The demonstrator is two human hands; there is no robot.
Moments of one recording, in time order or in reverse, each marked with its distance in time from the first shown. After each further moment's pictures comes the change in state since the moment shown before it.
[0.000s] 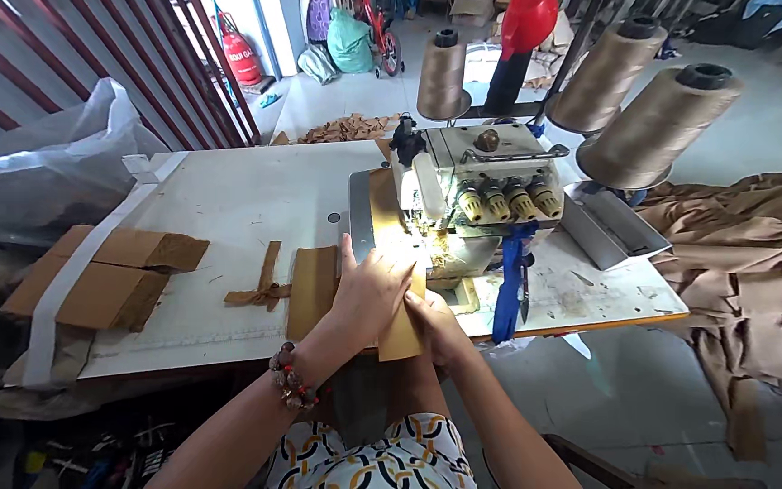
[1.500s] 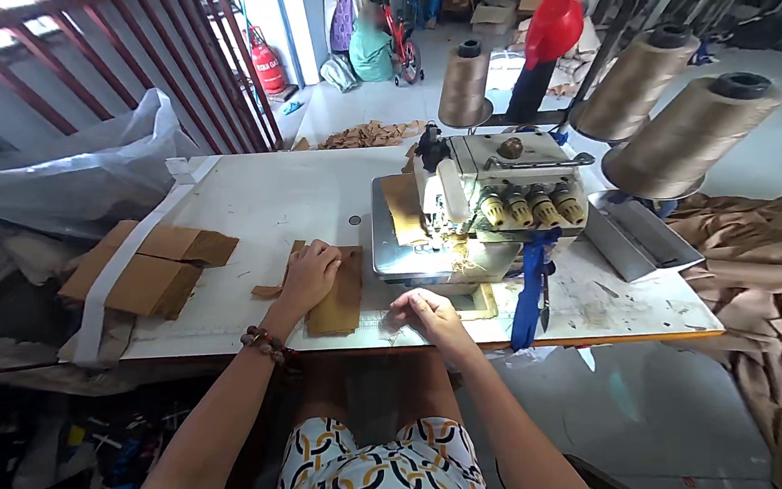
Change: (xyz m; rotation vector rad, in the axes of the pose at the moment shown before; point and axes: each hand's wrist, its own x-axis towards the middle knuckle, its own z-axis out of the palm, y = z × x) left_hand -0.055 -0.143 0.020 -0.122 -0.002 -0.307; right_hand 0.017 0.021 -0.002 -0.275 -0.158 -0.184
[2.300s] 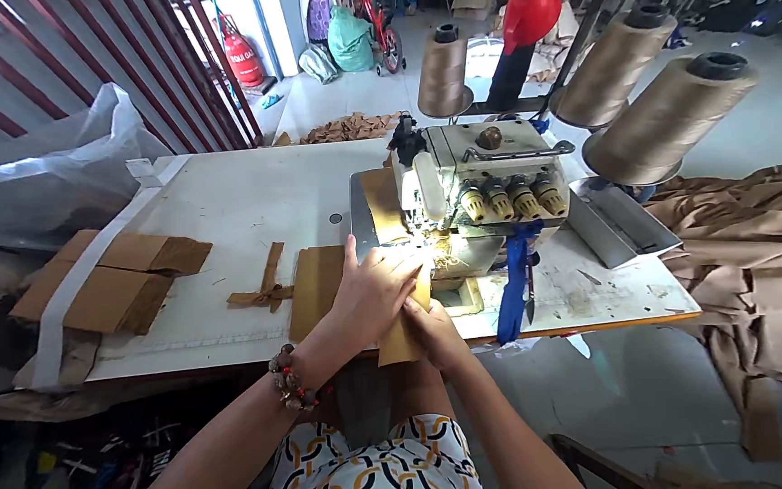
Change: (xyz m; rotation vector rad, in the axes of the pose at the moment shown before) left_hand 0.010 0.150 -0.003 0.080 0.020 0.344; right_hand -0.016 -0.024 0.007 0.248 0.165 0.159
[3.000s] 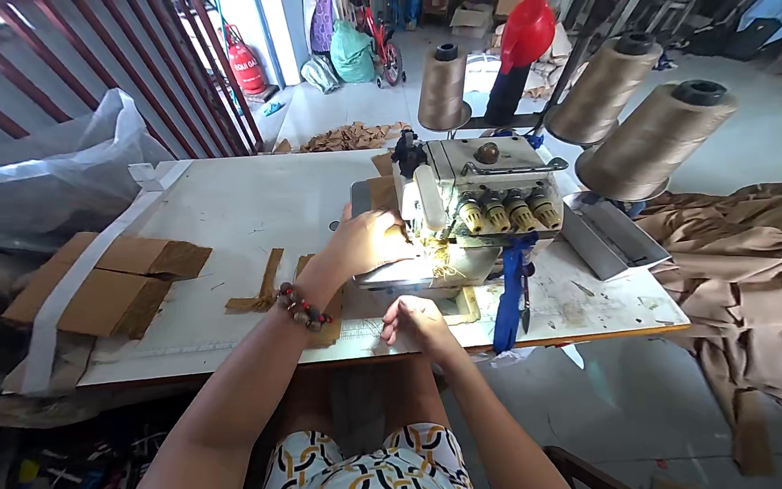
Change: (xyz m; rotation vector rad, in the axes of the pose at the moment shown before) left_hand 0.072 -0.056 -0.019 -0.202 -0.299 -0.155; right_hand 0.026 0.020 -0.021 -0.048 -0.292 -0.141
